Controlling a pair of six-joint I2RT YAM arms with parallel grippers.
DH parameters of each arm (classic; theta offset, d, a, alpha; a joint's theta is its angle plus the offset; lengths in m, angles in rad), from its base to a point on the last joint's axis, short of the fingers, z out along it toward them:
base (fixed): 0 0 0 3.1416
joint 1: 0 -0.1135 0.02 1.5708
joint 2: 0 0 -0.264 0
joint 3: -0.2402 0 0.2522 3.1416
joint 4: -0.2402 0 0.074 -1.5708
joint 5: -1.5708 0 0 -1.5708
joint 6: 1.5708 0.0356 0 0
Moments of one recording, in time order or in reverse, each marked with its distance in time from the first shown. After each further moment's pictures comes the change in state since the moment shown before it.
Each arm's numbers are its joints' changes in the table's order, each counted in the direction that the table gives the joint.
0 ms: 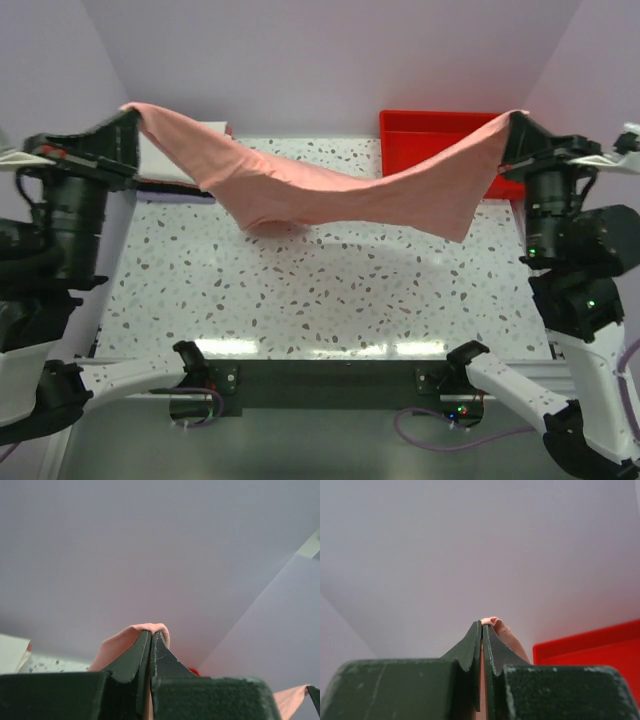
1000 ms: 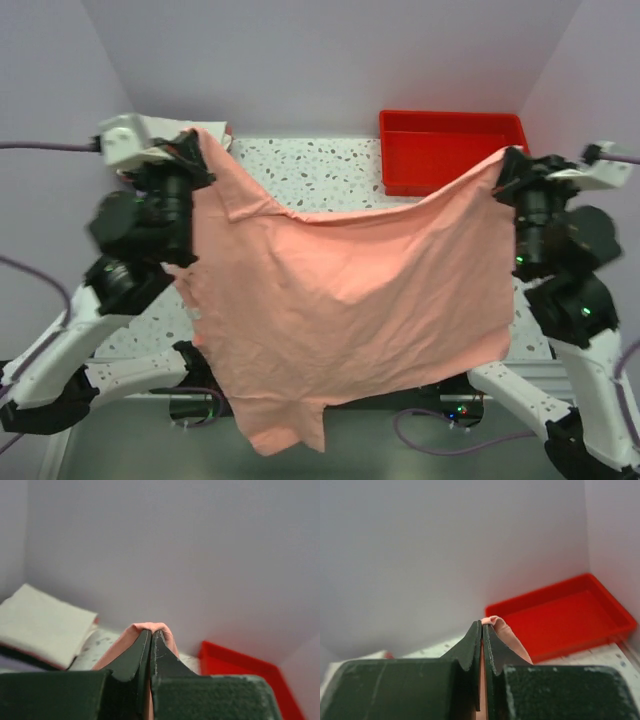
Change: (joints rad) left arm -0.029 0.047 0.179 0.208 0.138 0.140; right arm 0.000 -0.040 -0.058 -0.214 -0.095 -0.034
